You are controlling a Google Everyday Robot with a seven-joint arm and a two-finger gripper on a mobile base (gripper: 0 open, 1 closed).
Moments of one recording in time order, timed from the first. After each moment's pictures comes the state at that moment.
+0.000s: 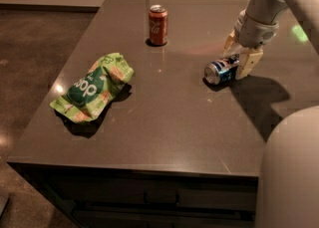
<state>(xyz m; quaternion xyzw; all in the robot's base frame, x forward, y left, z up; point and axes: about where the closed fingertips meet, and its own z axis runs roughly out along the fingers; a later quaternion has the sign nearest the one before) 0.639 -0.228 0.858 -0.82 0.56 0.01 0.09</state>
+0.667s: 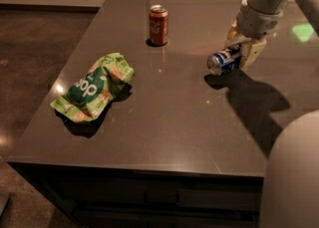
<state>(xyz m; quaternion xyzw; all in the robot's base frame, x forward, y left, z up) 0.646 -0.233 0.886 -0.83 0.54 -0.05 0.08</state>
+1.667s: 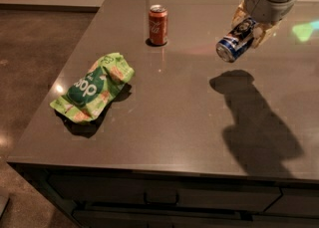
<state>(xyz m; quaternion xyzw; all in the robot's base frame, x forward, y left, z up) 0.641 -0.237 0.959 -0.86 0.44 -0.24 0.10</state>
